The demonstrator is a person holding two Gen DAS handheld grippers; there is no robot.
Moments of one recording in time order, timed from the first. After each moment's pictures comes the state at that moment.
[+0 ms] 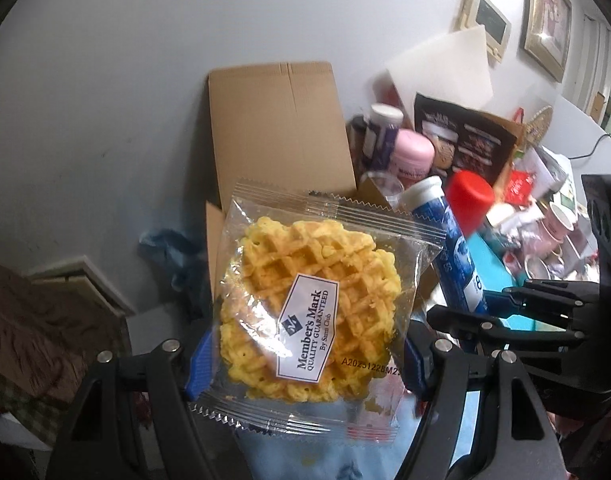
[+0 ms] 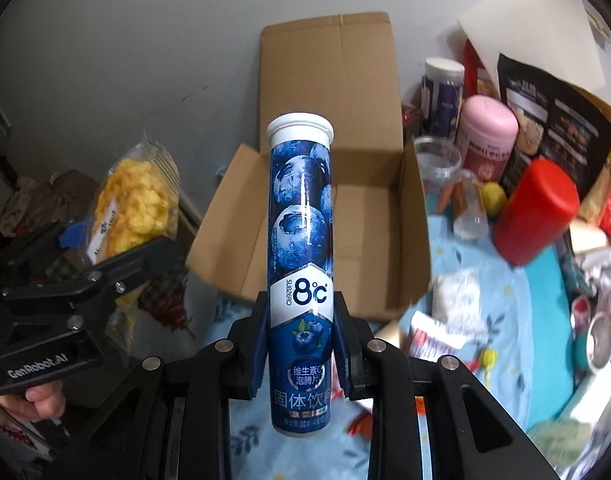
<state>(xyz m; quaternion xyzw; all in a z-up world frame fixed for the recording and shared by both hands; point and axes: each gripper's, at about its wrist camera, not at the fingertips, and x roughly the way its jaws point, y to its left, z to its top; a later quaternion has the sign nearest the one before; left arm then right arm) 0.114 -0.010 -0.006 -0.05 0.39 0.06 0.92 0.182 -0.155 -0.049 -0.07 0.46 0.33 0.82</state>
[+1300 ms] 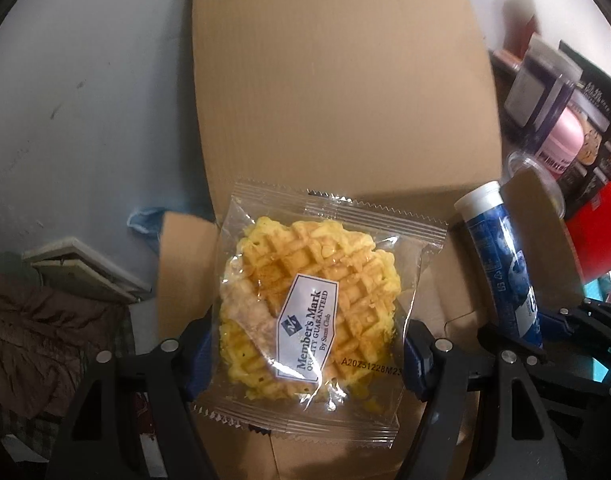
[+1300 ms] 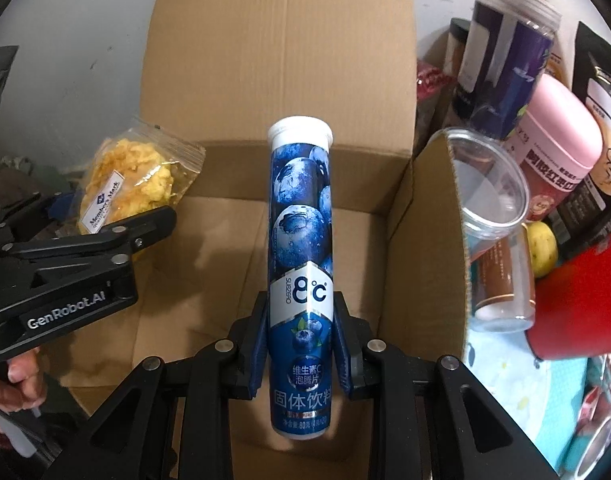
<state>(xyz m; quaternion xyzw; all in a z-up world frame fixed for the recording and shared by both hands) 0.295 0.061 -0.142 -0.06 0.51 0.15 0.85 0.338 -0.077 -0.162 -0.14 0.51 0.30 0.79</state>
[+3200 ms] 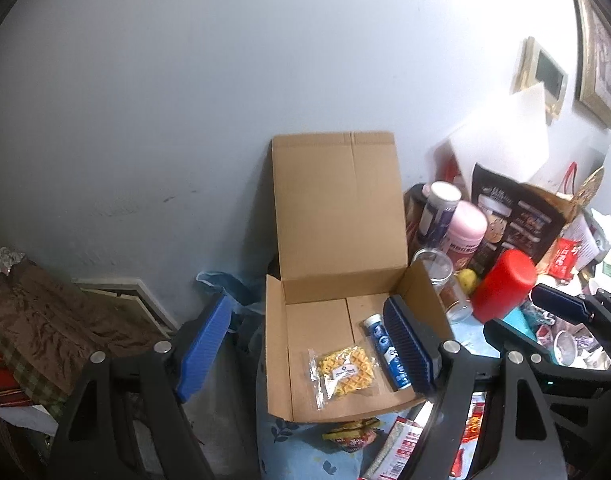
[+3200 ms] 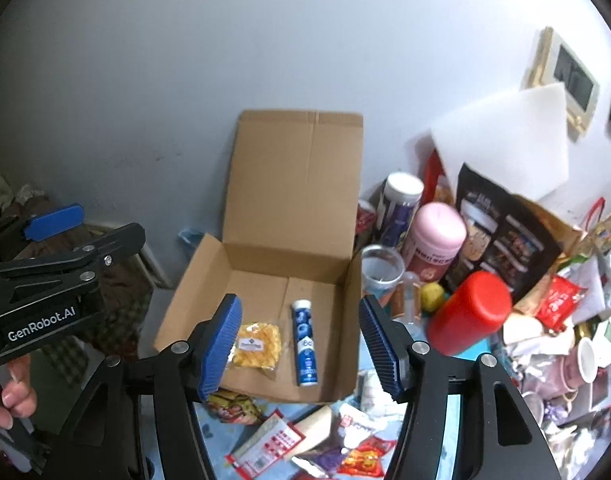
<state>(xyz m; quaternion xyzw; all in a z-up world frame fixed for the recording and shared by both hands) 0.135 0.004 0.061 -0.05 0.34 0.18 0.92 0.207 -0.143 0.045 -0.13 0.35 0.29 0.88</state>
